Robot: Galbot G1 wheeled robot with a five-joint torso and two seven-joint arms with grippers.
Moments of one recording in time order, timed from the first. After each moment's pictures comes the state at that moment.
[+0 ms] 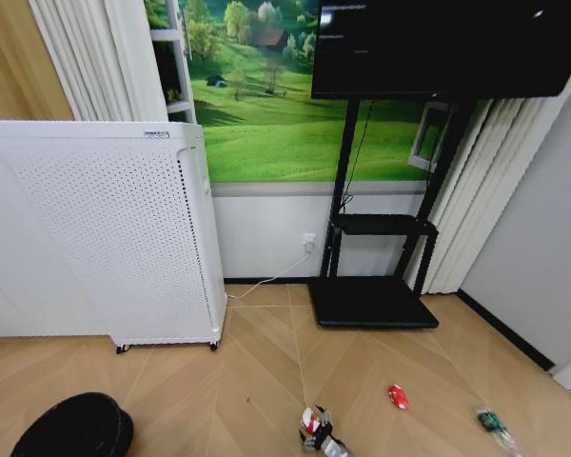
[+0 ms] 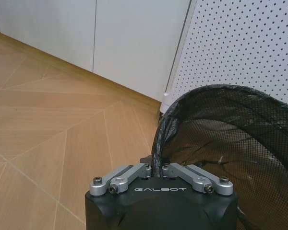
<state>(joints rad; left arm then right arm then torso) 1.78 -1.31 -1.32 -1.57 -0.71 0.18 0.34 -1.16 1.37 0.23 0.93 -0.52 0.20 -0.09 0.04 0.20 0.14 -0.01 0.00</state>
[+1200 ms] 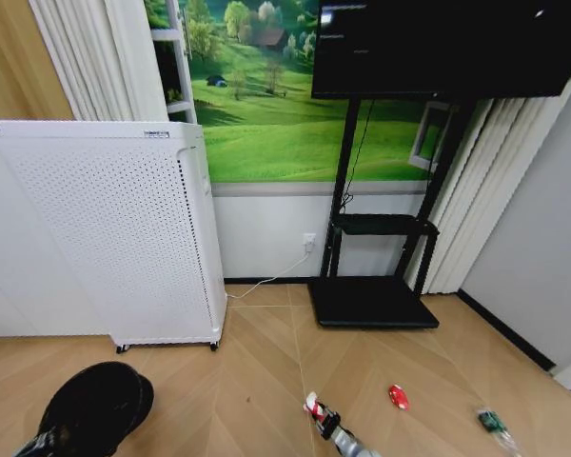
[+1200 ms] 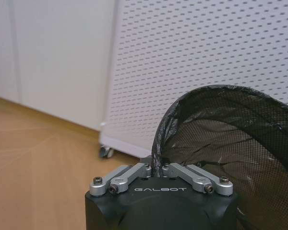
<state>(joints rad) 1.66 -1.21 -1.15 -1.64 -0.70 0.17 0.29 -1.22 1.31 0.28 1.15 -0.32 0.18 -0.15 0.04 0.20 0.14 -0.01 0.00</state>
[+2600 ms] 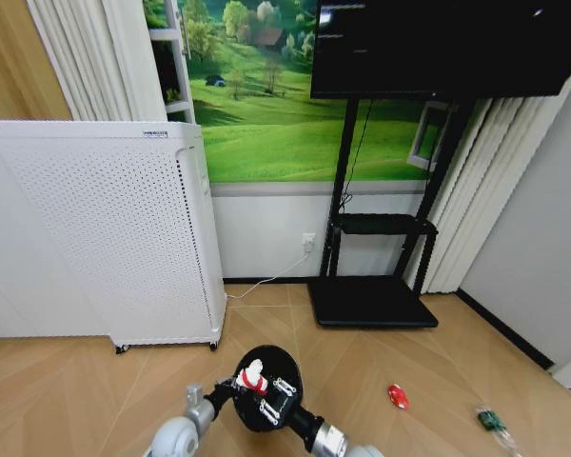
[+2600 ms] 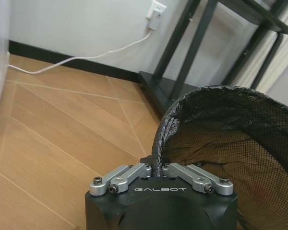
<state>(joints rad) 1.33 -1.10 -0.15 -1.67 -0.71 0.17 0.13 -1.42 1.09 0.00 1.92 0.01 0.15 -0.25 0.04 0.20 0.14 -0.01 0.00</state>
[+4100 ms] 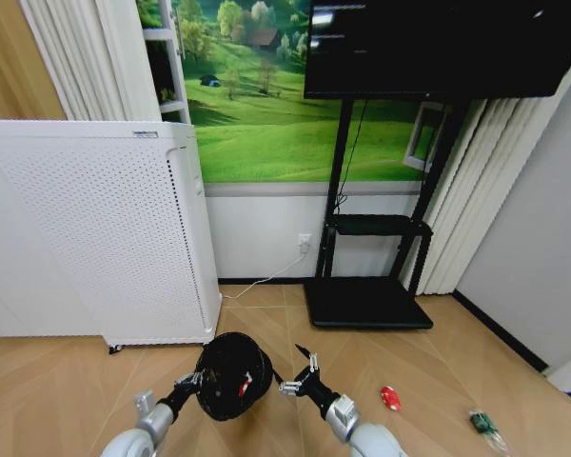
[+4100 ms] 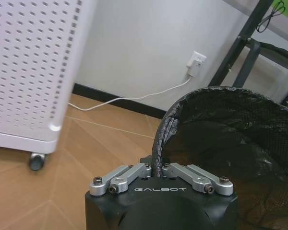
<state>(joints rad) 1.46 -1.09 -0.48 -1.73 -0.79 0.16 0.18 -1.37 1.07 0.09 1.90 0.13 0.06 -0.10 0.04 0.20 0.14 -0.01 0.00</state>
